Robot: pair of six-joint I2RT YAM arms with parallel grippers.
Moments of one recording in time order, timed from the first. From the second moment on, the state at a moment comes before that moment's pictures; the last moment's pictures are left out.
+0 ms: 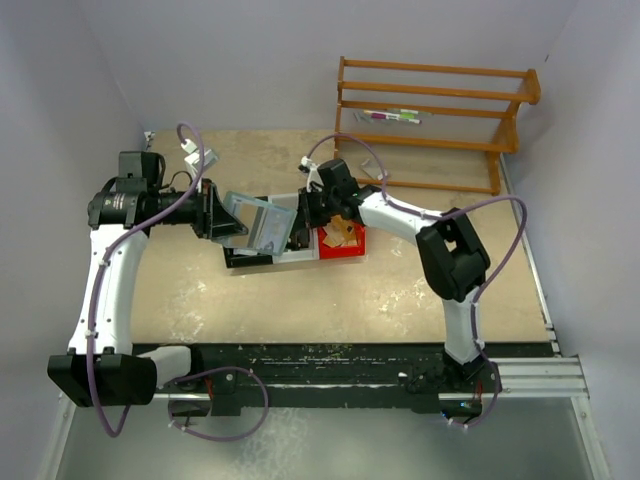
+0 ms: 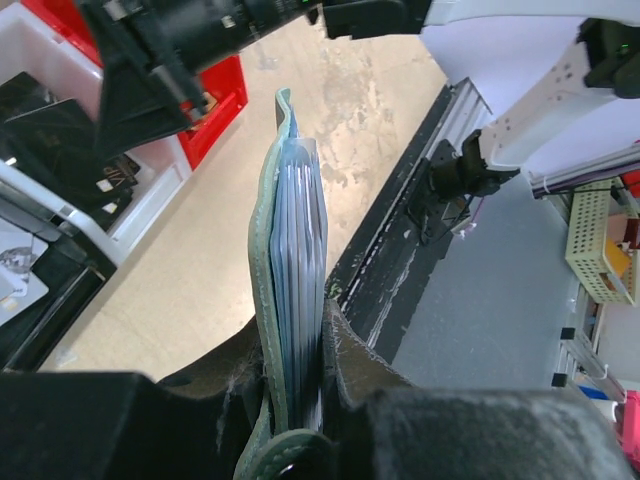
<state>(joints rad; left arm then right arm) 0.04 1.21 1.37 -1.09 1.09 0.23 0.63 2.01 1.47 -0.19 -0.43 0.44</state>
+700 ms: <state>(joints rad) 0.04 1.27 1.41 -1.28 1.17 0.43 0.62 1.60 1.54 -0.31 -0.46 0.29</state>
